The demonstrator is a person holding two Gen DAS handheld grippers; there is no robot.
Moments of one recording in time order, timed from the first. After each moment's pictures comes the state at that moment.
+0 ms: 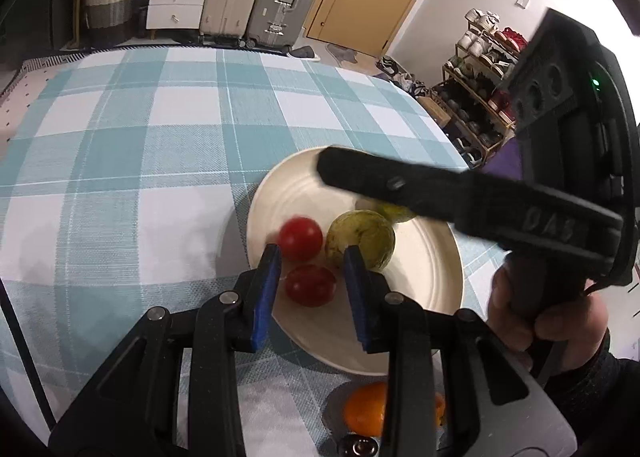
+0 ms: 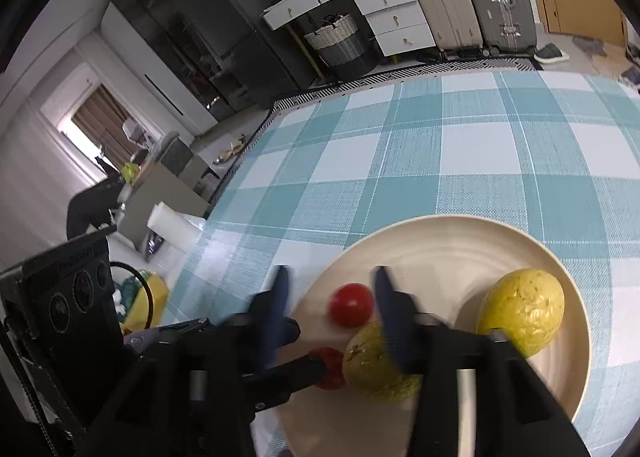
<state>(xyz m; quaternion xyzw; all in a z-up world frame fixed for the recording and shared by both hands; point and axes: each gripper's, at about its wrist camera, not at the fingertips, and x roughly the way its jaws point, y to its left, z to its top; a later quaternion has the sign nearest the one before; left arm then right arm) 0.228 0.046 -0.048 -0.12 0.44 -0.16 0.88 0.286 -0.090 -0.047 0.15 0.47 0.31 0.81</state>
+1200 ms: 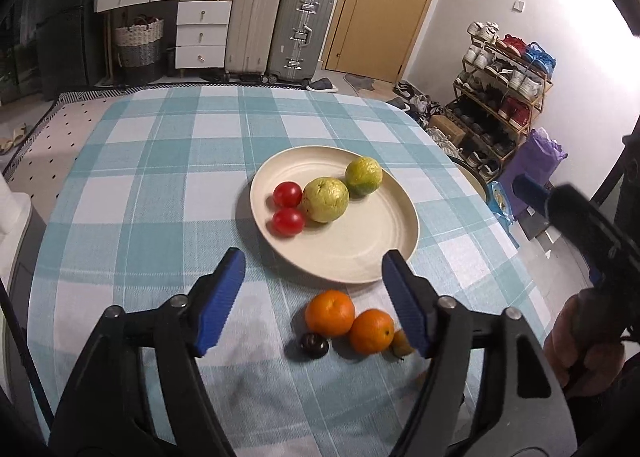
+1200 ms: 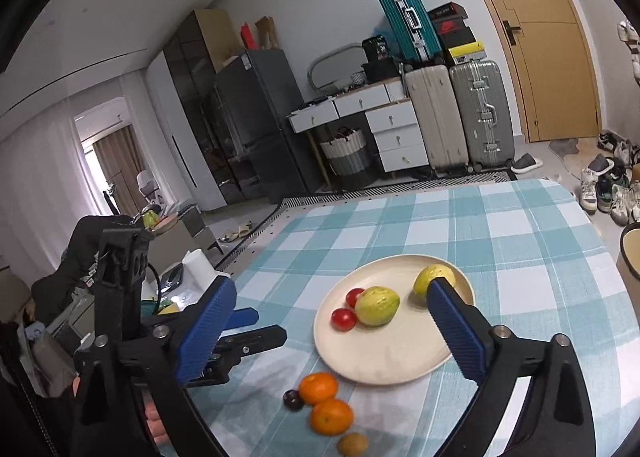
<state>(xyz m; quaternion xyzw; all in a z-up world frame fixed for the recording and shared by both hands) 0.091 0.027 0.011 -0.09 0.38 -0.11 0.91 0.096 -0.174 0.048 0.12 0.27 0.29 0.91</state>
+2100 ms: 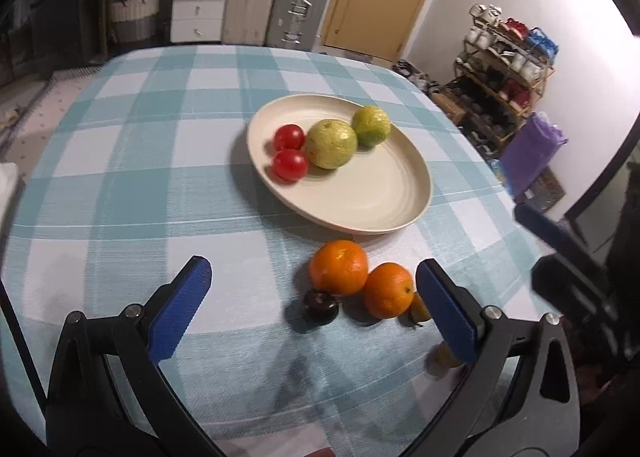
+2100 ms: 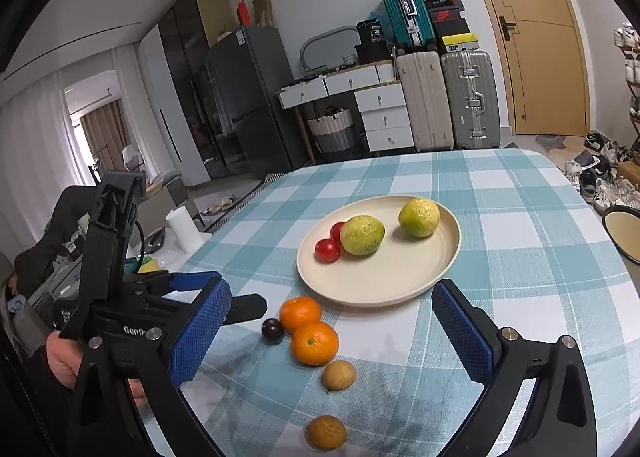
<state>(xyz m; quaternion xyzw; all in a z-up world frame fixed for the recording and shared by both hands) 0.096 0.026 -0.040 -0.10 0.42 -0.13 0.89 0.060 -0.173 -0.008 0.08 0.30 0.27 0.91</state>
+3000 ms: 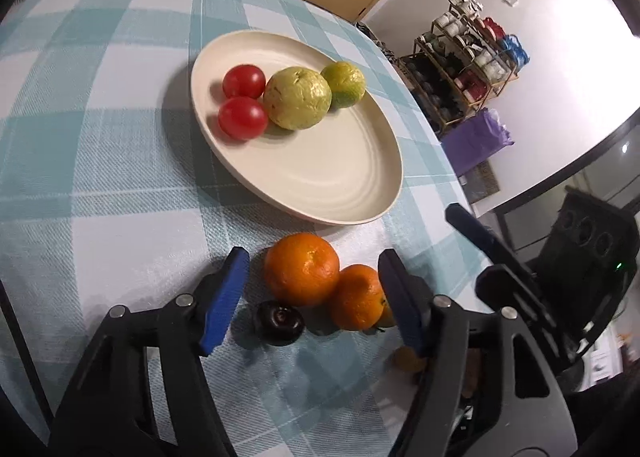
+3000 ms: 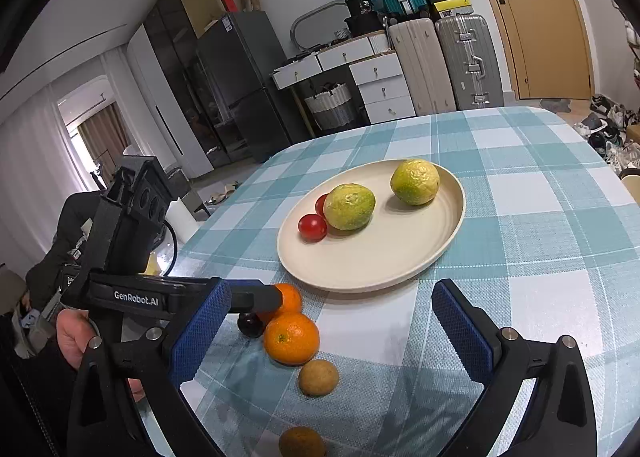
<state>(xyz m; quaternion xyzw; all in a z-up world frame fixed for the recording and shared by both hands) 0.155 0.029 -0.085 -0.21 0.51 -0.24 0.80 0.094 -0.177 -0.041 0.11 0.35 0.28 0.89</state>
